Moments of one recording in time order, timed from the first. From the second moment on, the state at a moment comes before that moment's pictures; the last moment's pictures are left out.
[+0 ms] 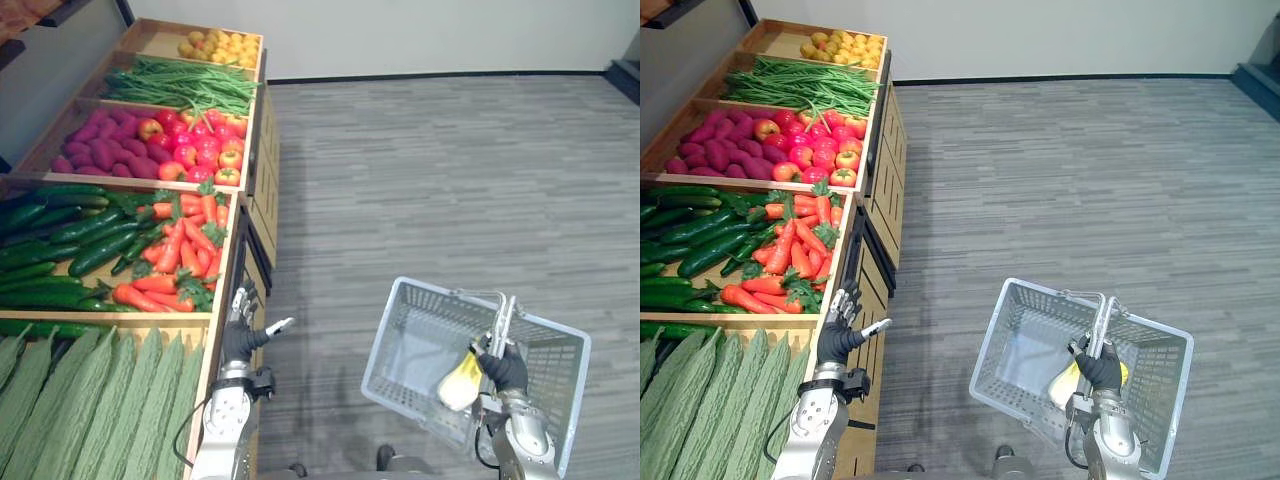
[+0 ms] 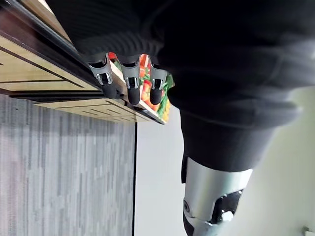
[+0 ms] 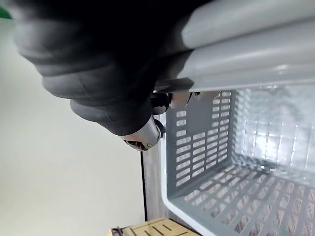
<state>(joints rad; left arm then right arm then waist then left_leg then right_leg) 0.26 0.05 -0.10 0.08 -0.04 -0.18 0.12 0.26 -0.08 -0.21 0.08 0.13 -0.10 -0.04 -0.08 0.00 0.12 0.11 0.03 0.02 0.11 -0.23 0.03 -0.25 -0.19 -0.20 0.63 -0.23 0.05</state>
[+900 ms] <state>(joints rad) 0.17 0.00 -0.19 -0.15 0.13 -0.23 0.23 0.25 -0.13 -0.32 0.13 0.15 -0.11 -0.11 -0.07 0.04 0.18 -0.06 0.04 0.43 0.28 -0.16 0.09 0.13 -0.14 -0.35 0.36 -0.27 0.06</state>
